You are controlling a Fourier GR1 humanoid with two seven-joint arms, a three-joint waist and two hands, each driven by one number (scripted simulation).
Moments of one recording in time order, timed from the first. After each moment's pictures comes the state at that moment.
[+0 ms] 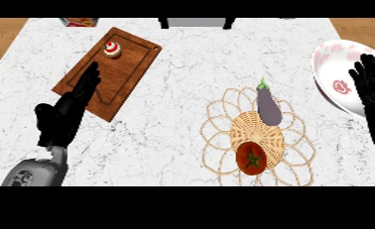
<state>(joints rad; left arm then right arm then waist) -0.13 0.32 -0.13 -1.58 0.06 0.10 0.17 -0.04 -0.54 0.00 -1.65 -0.27 -0.16 -0.04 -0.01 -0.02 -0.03</state>
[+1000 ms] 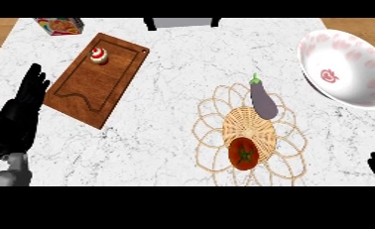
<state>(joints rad) -0.06 0.38 0.07 -1.58 0.08 0.18 0.12 0.66 -0.38 0.23 -2.11 0.56 -0.73 -0.03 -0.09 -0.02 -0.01</state>
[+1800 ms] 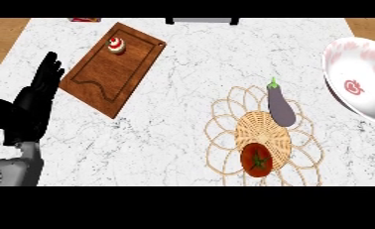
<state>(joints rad) -0.13 0.35 0.03 -1.58 0.06 0.15 0.13 1.03 -0.23 0.42 -2.35 1.00 -0.58 0.21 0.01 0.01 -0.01</state>
